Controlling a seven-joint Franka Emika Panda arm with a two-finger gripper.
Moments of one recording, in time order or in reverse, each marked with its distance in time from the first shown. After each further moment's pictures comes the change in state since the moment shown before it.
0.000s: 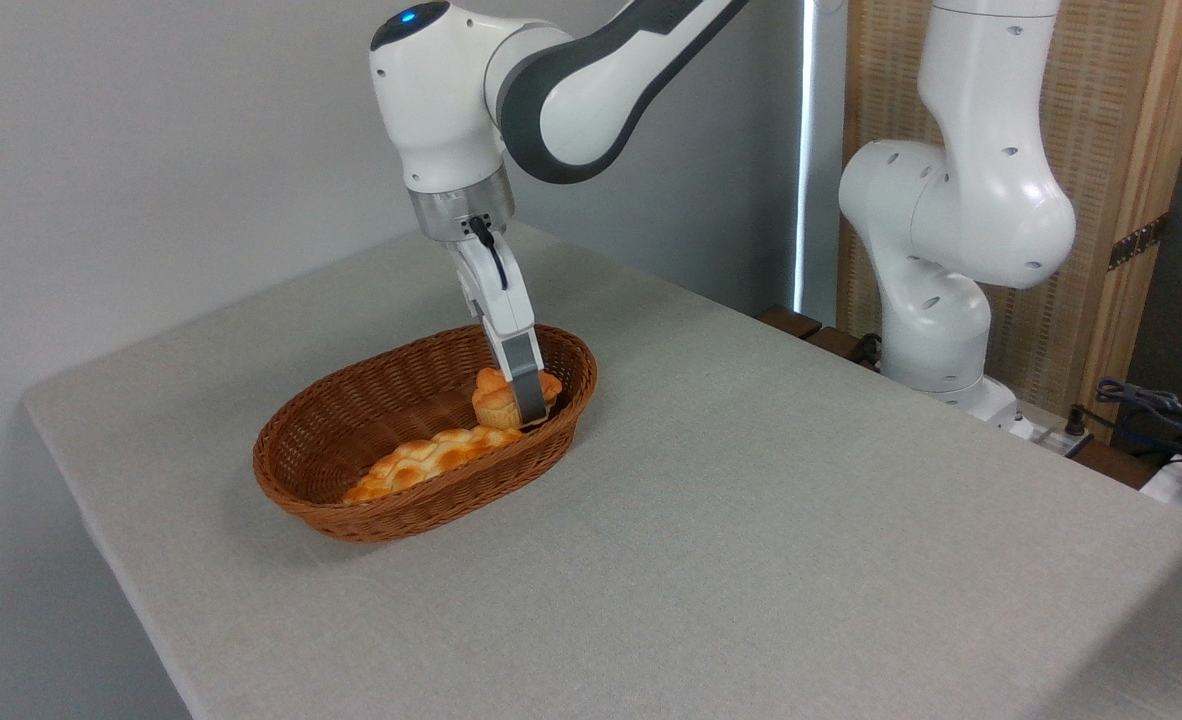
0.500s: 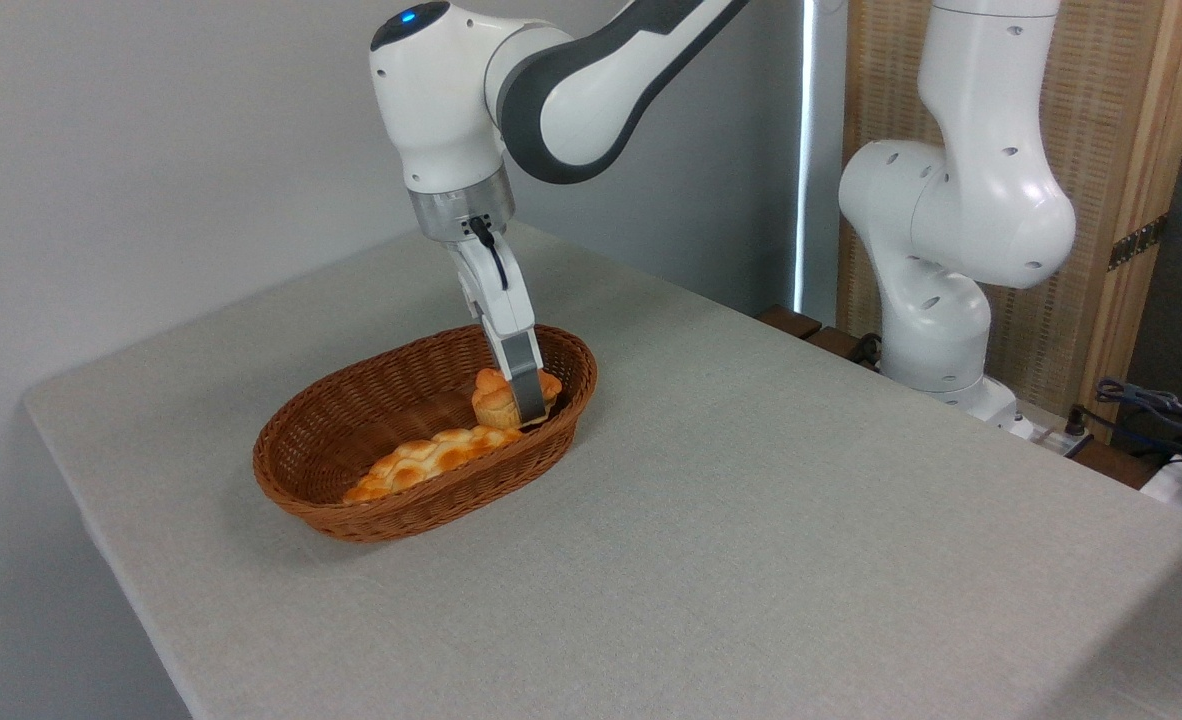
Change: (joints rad) arm 0.001 0.000 0.000 0.000 0.000 0.000 0.000
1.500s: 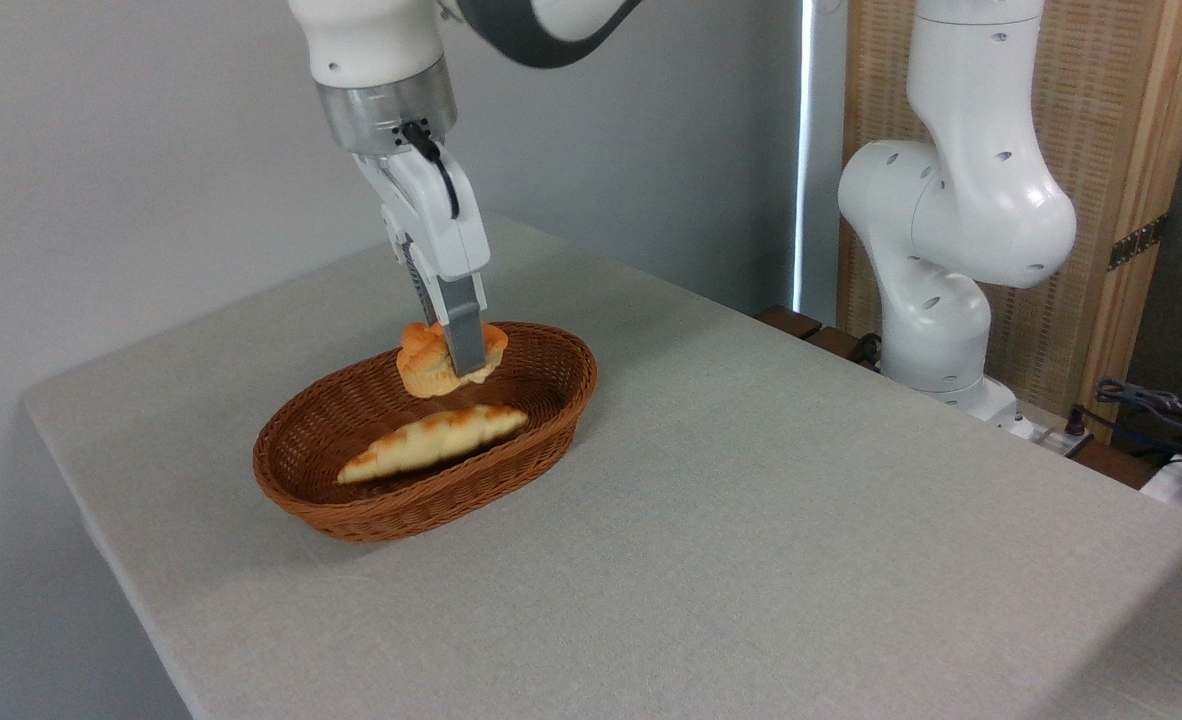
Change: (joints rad) arm 0.015 0.121 0.242 0.470 -0.029 -0.324 0.113
